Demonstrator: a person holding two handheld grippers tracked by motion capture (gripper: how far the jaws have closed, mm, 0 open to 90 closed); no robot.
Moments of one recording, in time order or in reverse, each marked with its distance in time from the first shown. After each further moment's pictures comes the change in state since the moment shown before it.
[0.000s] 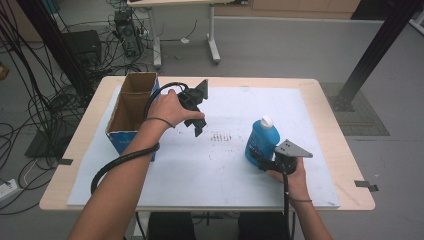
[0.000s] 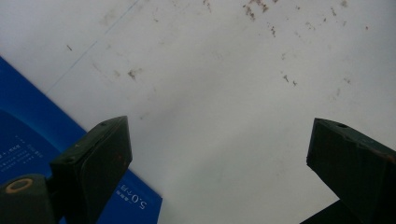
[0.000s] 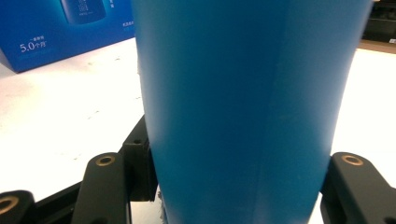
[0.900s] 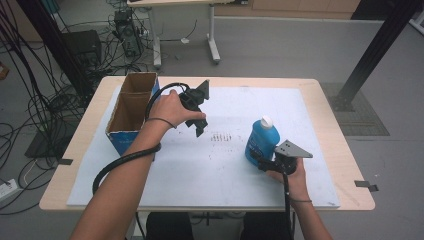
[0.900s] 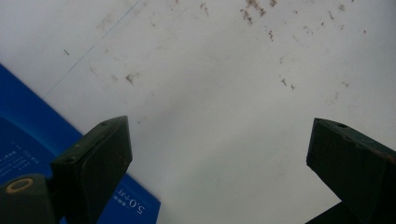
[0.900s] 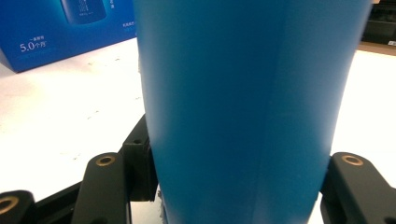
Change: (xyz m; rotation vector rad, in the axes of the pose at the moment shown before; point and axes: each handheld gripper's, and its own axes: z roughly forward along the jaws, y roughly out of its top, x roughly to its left) left arm -0.002 0.002 0.000 -0.003 0.001 0.004; right arm 0.000 -0.001 0.000 -0.005 0.000 -0.004
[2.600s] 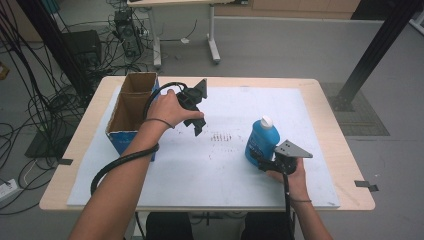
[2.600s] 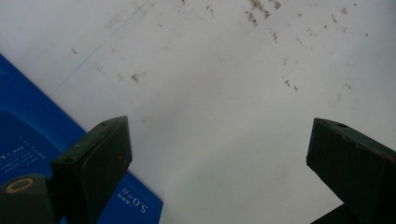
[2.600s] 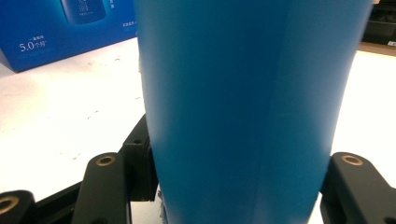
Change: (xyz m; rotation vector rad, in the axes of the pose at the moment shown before) left arm 0.003 -0.007 -0.002 -0.021 0.003 -0.009; right arm 0.000 0.000 0.000 0.002 -0.001 0.000
